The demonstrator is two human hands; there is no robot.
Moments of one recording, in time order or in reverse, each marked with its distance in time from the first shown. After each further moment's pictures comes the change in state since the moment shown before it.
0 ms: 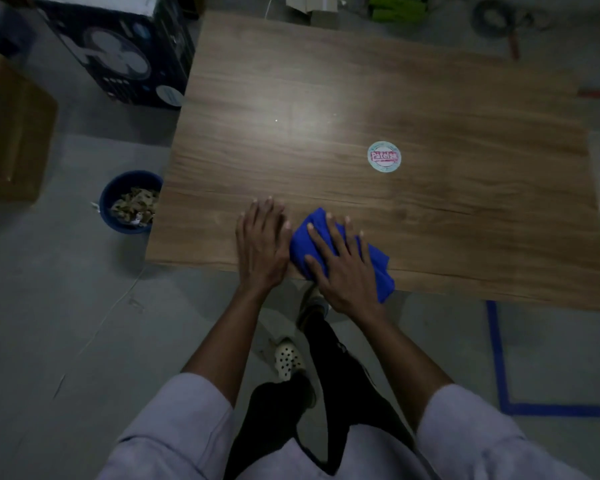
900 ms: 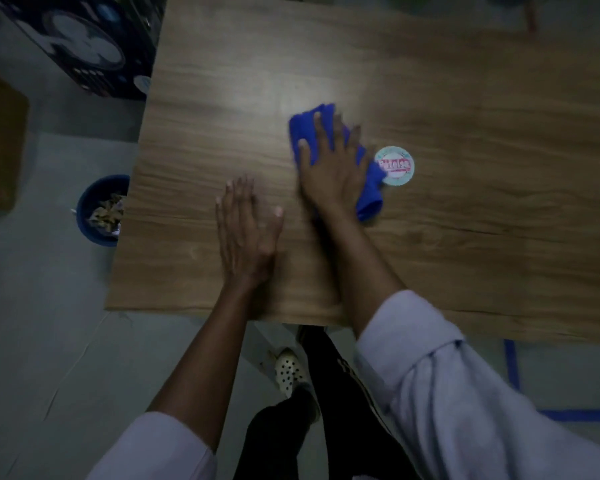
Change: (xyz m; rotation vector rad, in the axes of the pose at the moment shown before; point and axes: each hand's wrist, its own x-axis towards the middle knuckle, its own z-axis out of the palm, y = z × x) left_hand 0.077 -0.003 0.016 -0.175 0.007 -0.067; right_hand 0.224 -0.004 -0.024 0.039 0.126 0.333
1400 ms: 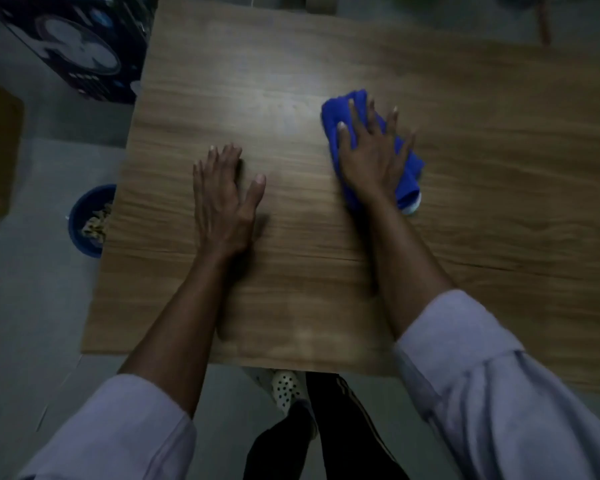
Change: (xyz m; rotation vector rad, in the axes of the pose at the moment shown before) left_hand 0.100 -0.018 0.007 0.084 -0.038 0.013; right_hand 0.085 0.049 -0.017 0.018 0.022 0.067
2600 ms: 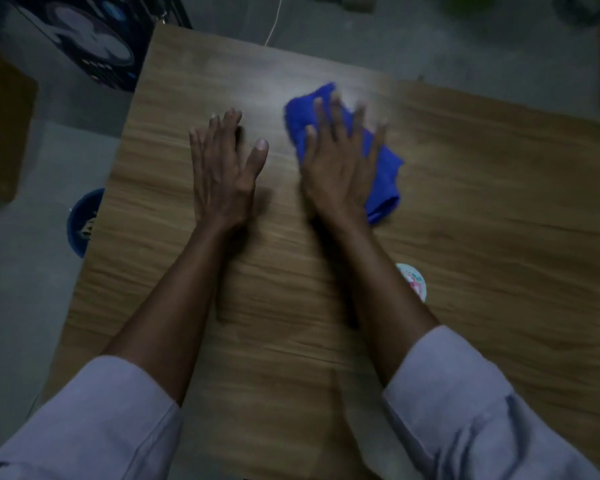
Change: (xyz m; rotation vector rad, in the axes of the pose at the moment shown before) left_hand 0.153 0.018 0.028 -0.032 0.029 -0.144; right_hand 0.102 -0.074 0.025 -0.052 0.067 -0.237
